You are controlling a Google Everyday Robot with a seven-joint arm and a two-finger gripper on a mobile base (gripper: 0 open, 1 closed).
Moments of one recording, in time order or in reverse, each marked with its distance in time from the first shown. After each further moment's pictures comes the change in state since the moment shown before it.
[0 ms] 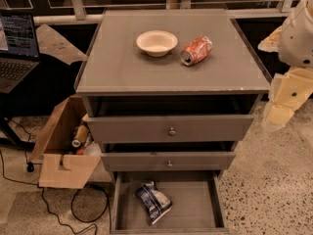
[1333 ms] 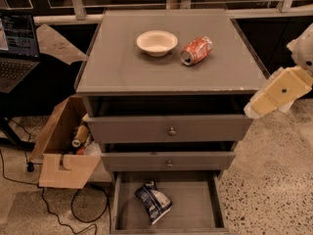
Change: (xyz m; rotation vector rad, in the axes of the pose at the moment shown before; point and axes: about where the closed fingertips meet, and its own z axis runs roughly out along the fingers) arm 0.011 -0.017 -0.001 0.169 -0.173 0.421
